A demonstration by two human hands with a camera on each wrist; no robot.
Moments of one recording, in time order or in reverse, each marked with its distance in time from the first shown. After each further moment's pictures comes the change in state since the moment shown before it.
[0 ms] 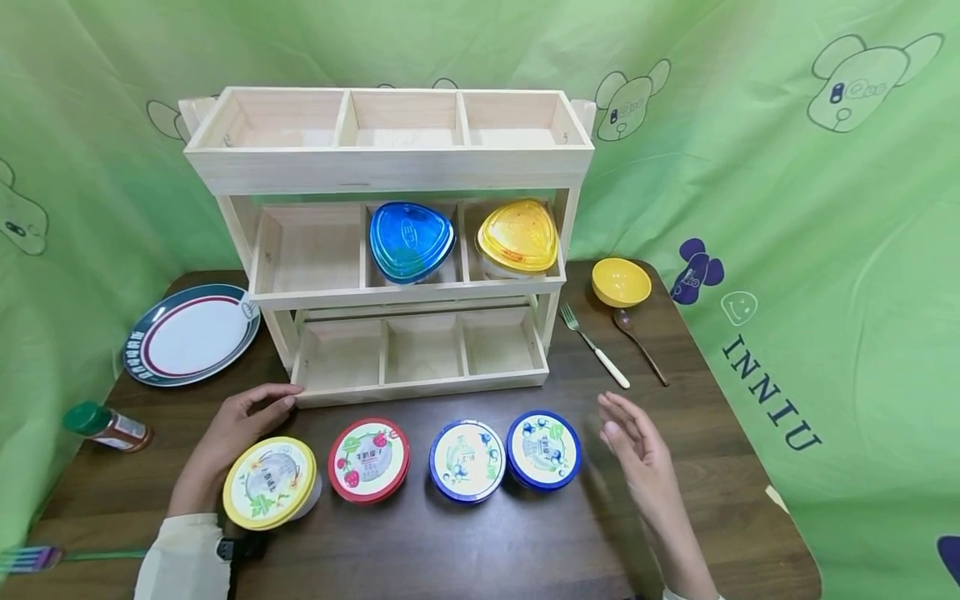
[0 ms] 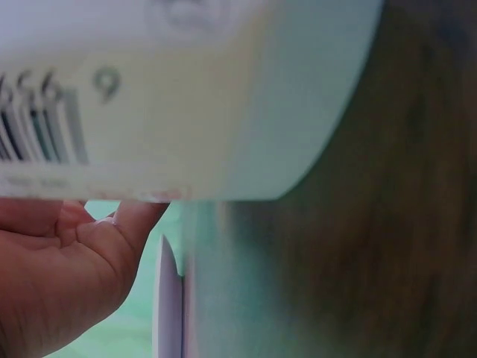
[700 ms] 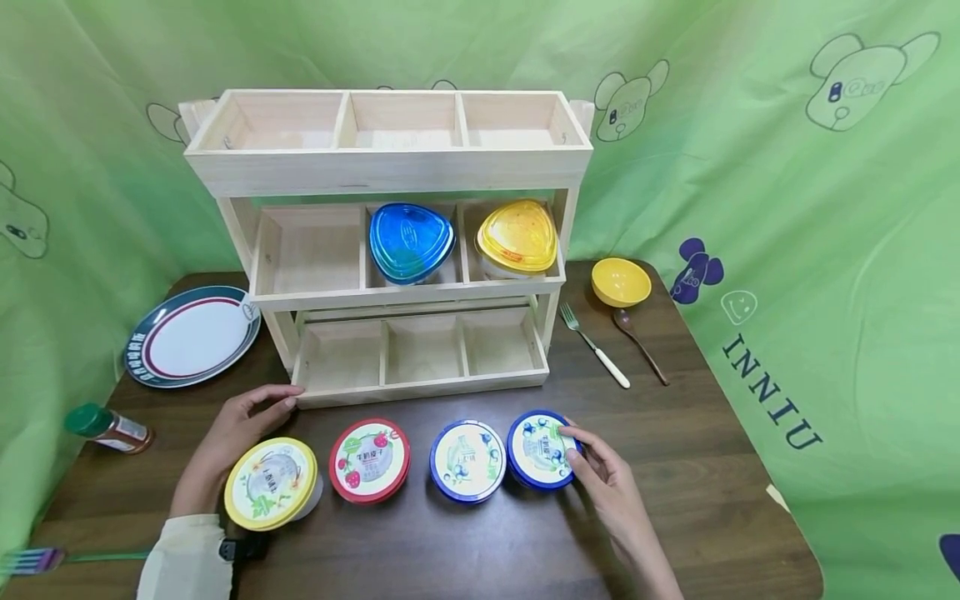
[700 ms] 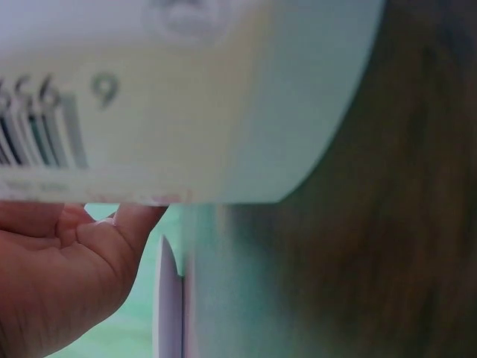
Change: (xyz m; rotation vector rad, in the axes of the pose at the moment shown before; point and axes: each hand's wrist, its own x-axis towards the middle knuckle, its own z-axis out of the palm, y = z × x) left_hand 0.001 0.000 -0.001 0.032 -0.002 -0.018; right_hand -0.025 0.014 0.034 0.012 -0.067 0.138
